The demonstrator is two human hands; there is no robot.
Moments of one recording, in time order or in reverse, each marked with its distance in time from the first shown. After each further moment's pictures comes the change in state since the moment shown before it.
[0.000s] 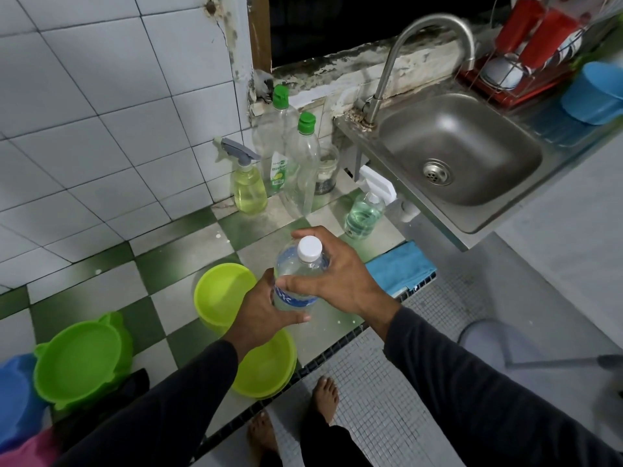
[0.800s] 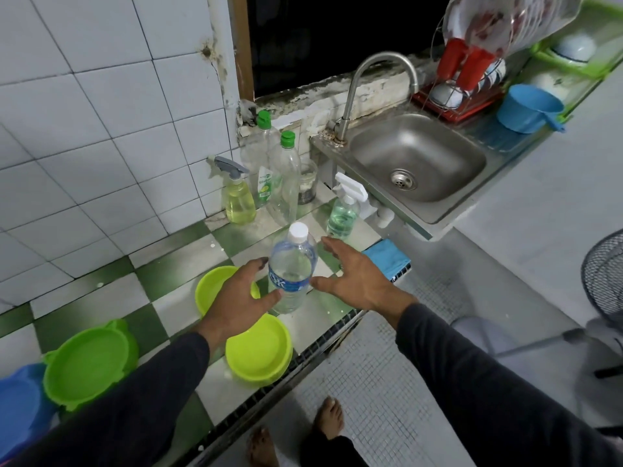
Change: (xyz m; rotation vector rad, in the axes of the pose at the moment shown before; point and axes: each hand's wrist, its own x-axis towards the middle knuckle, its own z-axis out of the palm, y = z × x) left_hand -0.037 0.037 -0.042 0.392 0.021 0.152; right_hand -0.059 -0.009 -0.028 -0.465 -0.047 0.200
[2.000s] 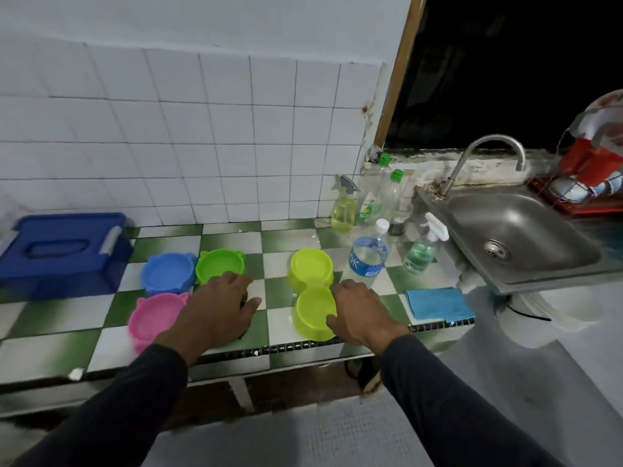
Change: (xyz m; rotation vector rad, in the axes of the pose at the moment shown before) left_hand -0.278 0.048 -0.062 0.644 0.300 -0.312; right_hand -0.125 -0.064 0.068 -0.732 -0.139 -0.437
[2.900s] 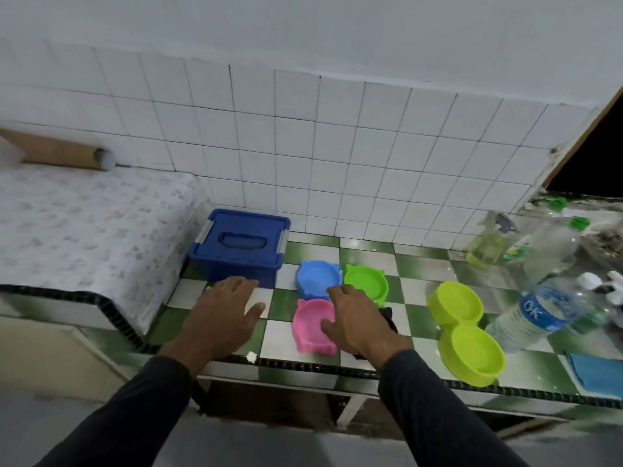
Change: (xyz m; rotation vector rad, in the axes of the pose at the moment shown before) left_hand -0.118 -0.314 -0.066 -0.010 0.110 -0.254; right_hand 0.063 -0.352 0.012 0.093 0.021 -0.257
